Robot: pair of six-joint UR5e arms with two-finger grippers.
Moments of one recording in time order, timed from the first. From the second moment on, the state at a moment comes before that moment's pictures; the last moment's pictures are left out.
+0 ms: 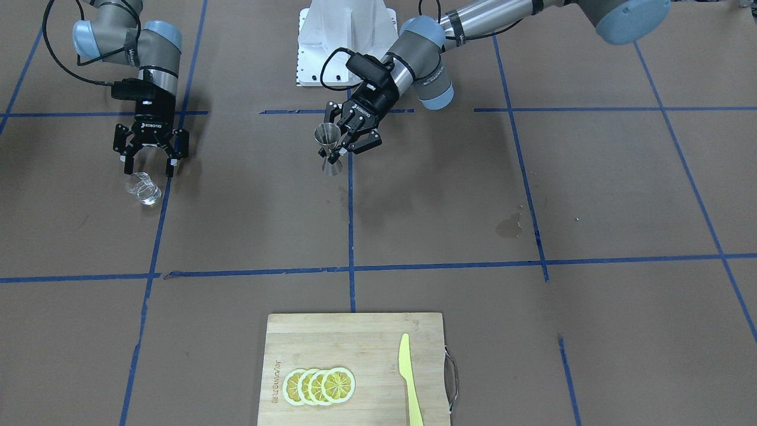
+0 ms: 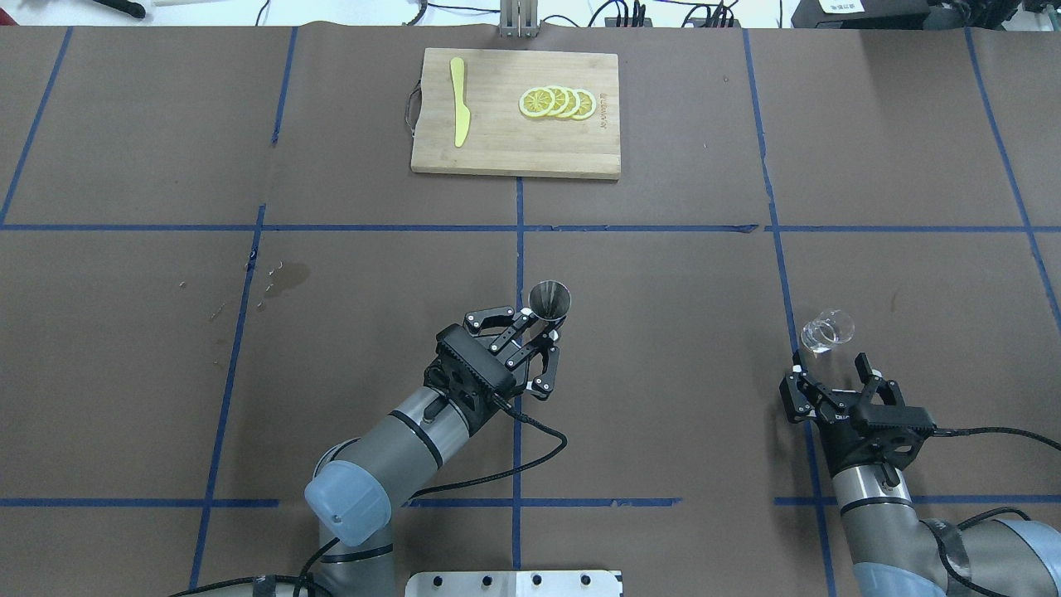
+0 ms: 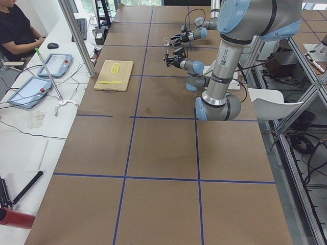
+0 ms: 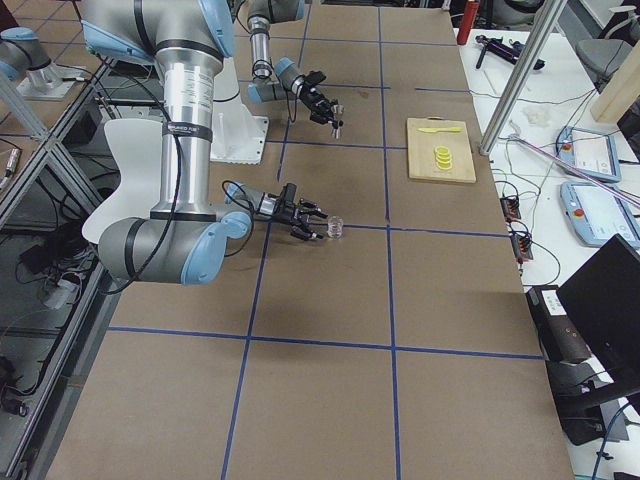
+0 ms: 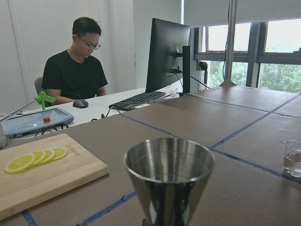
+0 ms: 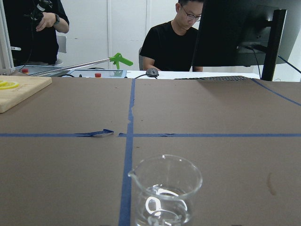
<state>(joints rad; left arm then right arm) -0.18 -2.22 -1.33 -3.08 -0.94 -0.35 0.03 -1.73 1.74 -1.07 0.38 1.79</state>
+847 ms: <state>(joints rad) -0.18 -2.22 -1.33 -3.08 -0.94 -0.35 0.08 -1.70 1.69 -1.03 0.42 1.78</state>
